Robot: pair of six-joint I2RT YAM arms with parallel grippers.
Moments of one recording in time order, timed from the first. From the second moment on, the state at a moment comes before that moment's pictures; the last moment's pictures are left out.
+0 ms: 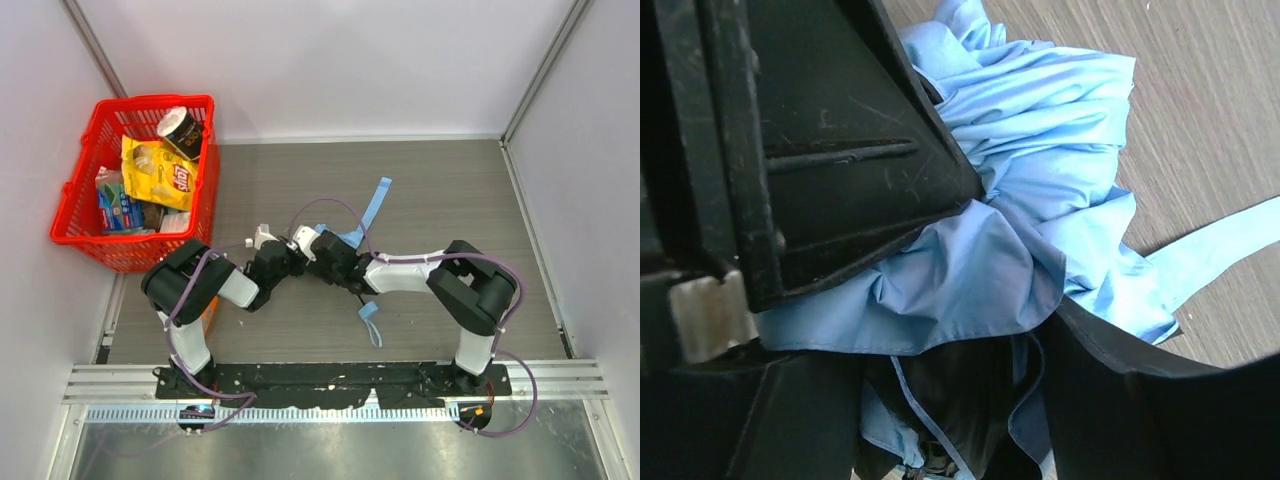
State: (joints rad) left arm -0.64 1.83 0.50 0.93 -0.09 -1.41; right arm 0.91 1.80 0.95 0.11 0.33 -0.28
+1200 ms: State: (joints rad) left arm -0.63 1.78 0.54 0.87 -0.03 -1.28; right arm 0.42 1.97 0.91 0.38 -0.85 0.38
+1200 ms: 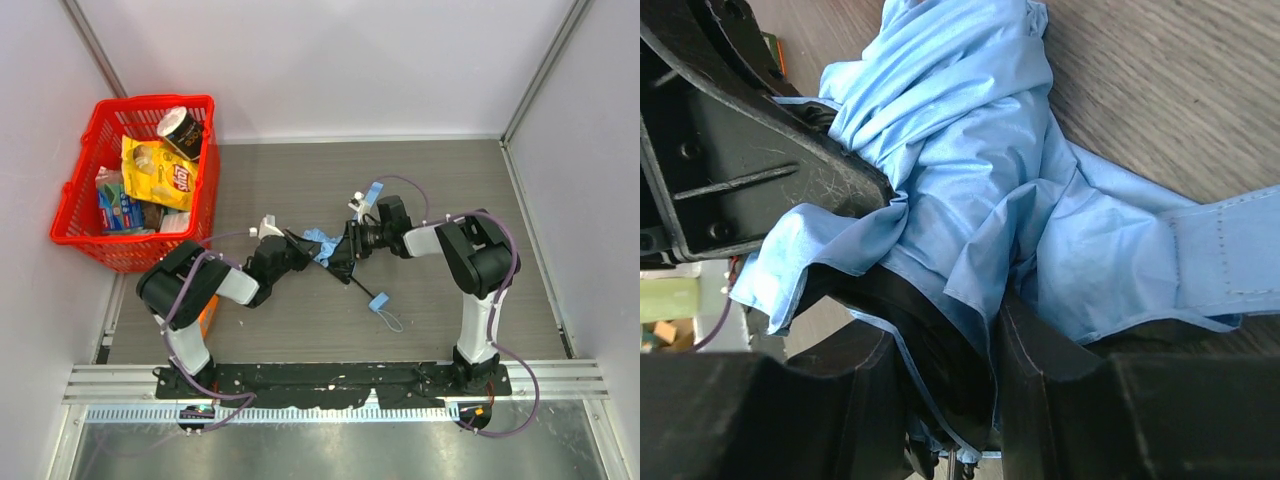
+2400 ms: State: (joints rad) left arm -0.64 1.91 0.48 1.12 -0.02 -1.39; right arm 0.71 1.56 1.10 -0.32 -0.16 -0.03
